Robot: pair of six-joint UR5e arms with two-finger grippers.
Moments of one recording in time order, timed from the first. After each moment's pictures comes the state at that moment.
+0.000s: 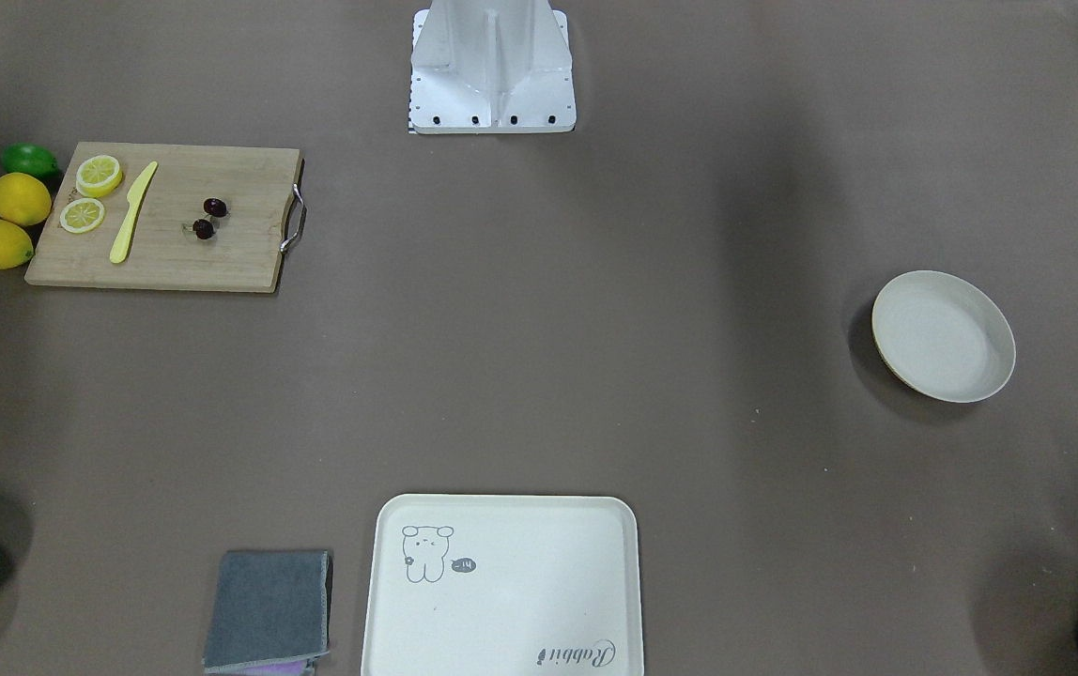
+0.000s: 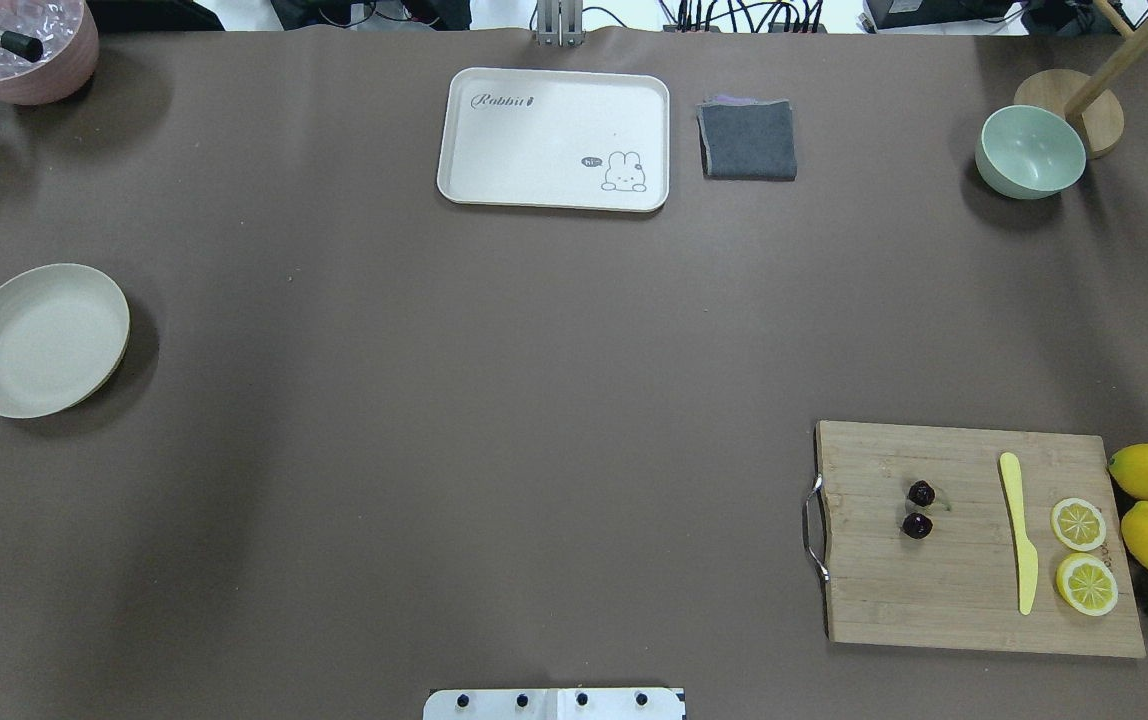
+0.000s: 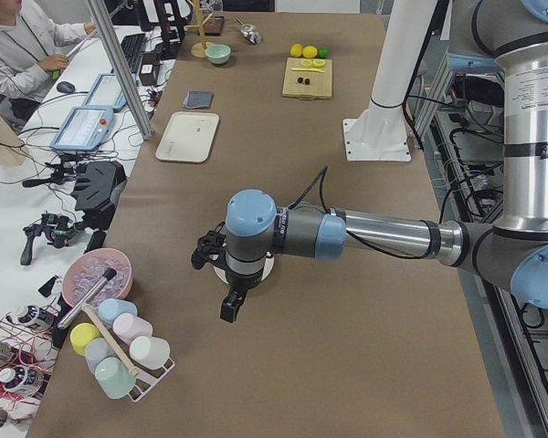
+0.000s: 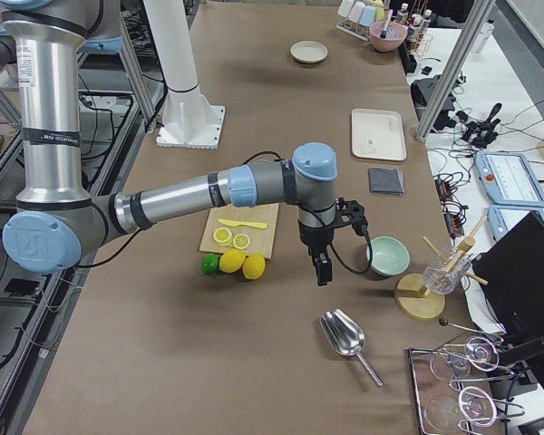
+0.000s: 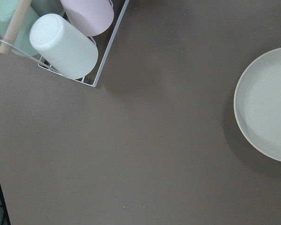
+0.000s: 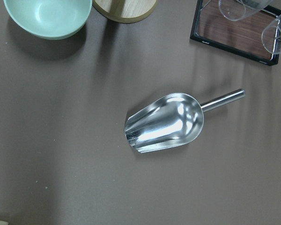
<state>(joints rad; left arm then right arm) -1.65 -1.46 -1.81 -1.57 -2.27 0.31 1.54 -1.59 1.88 -1.69 2.11 -0.09</state>
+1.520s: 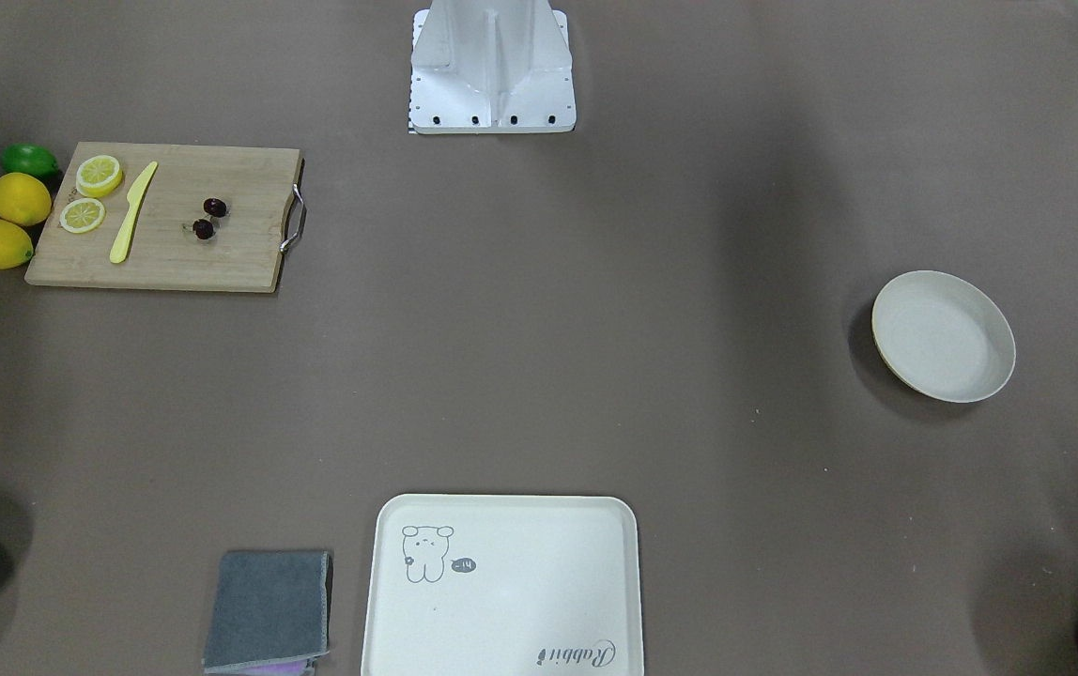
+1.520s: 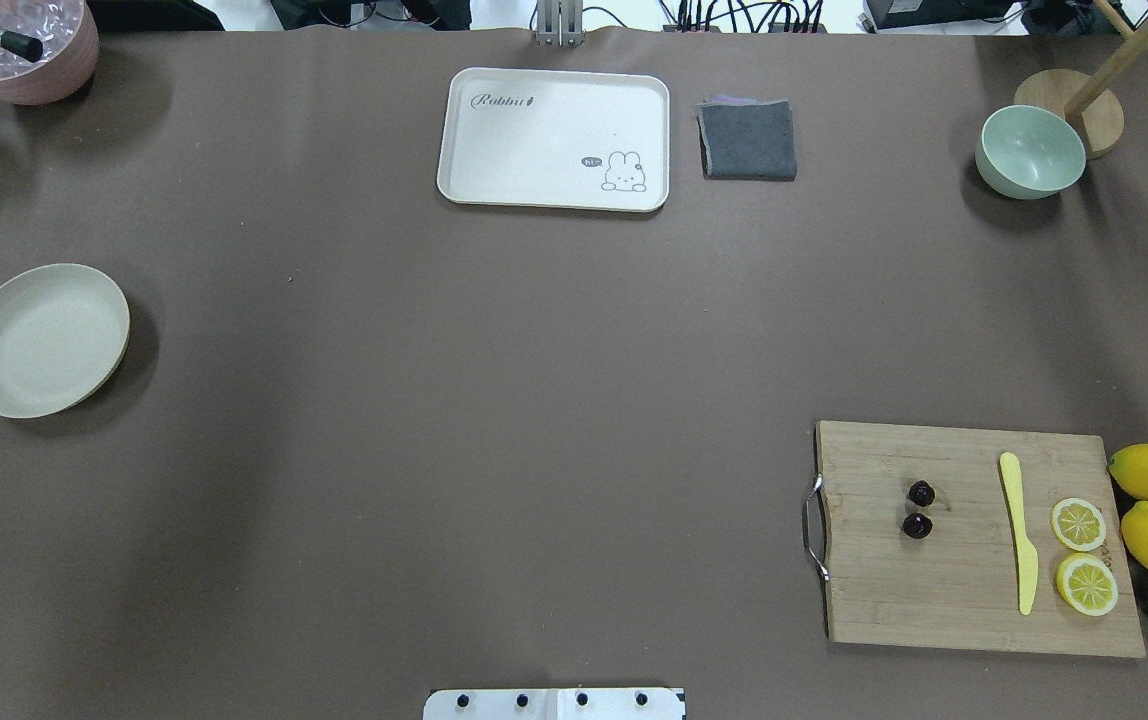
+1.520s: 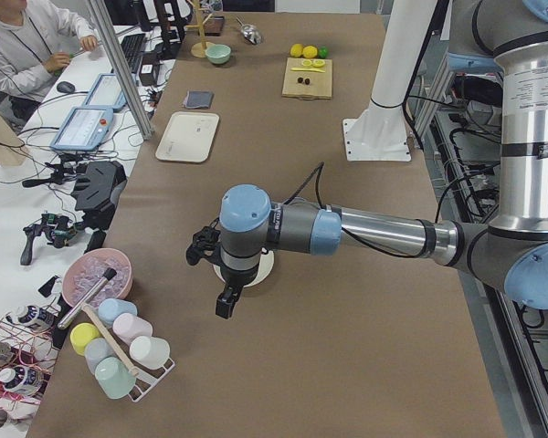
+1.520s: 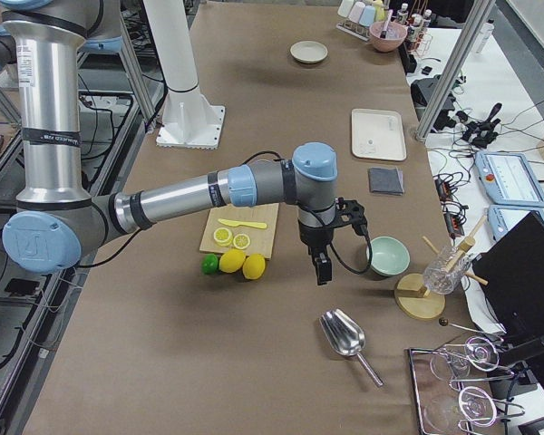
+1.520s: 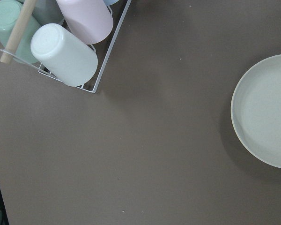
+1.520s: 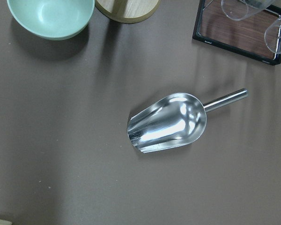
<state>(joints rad) -1.67 -1.50 -1.81 -1.53 -2.29 0.32 1.54 -1.59 1.88 -1.69 2.12 -0.09</state>
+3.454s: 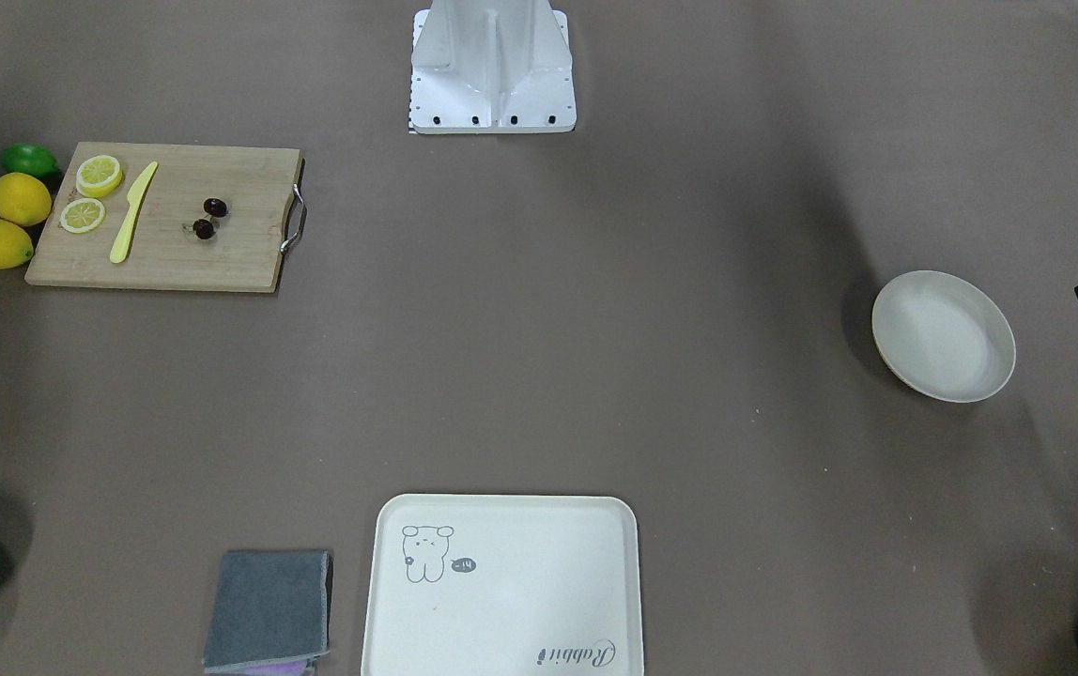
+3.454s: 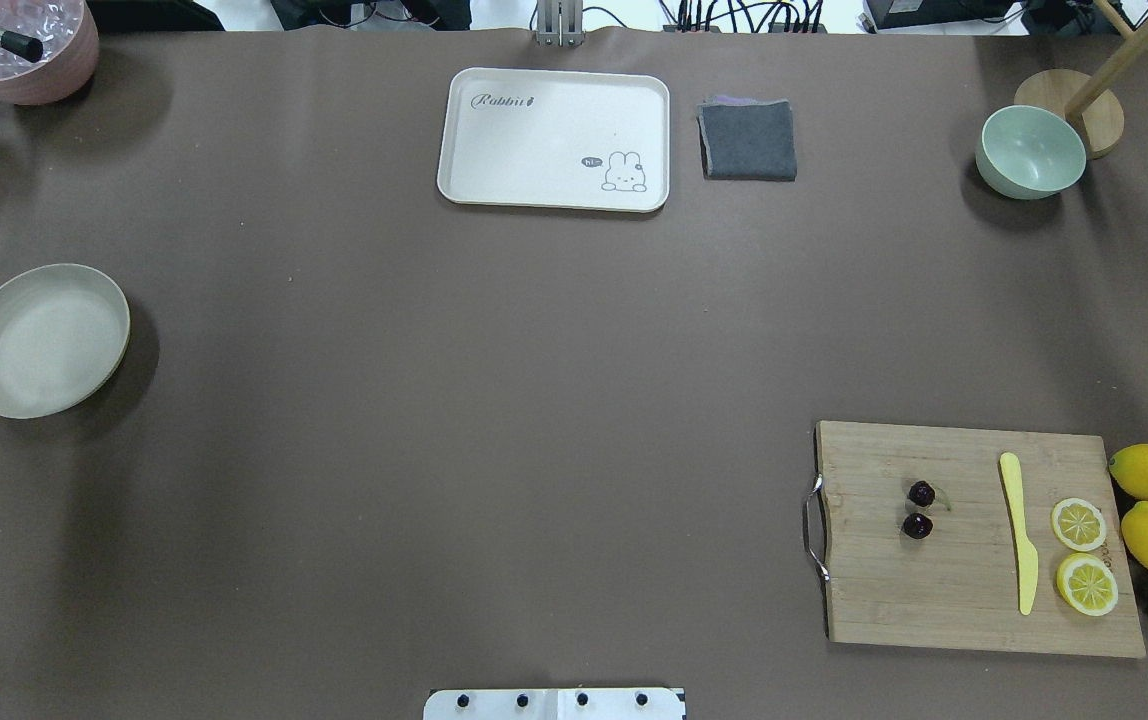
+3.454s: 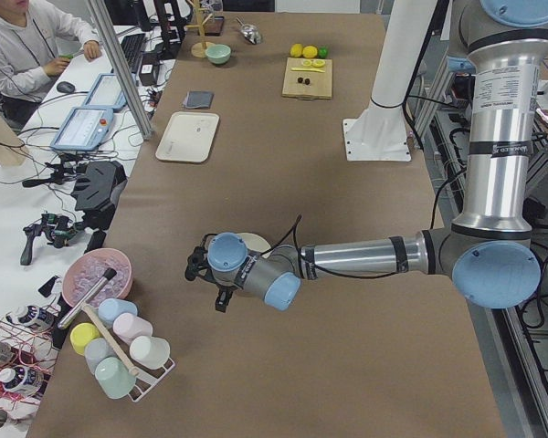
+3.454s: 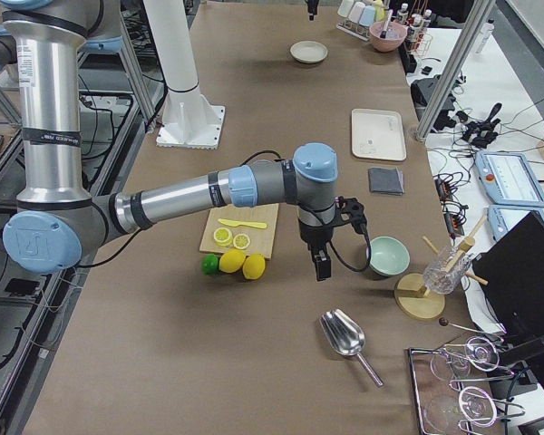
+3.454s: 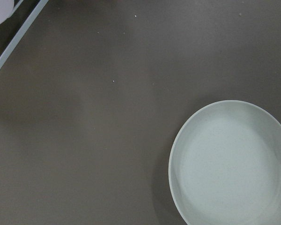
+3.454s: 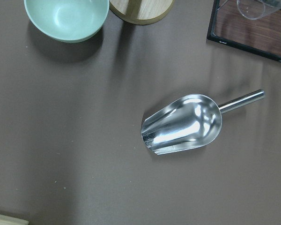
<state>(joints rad) -1.35 -1.57 -1.37 -2.28 -2.43 -0.30 1.53 -1.59 1.88 -1.69 2.17 -0.08</state>
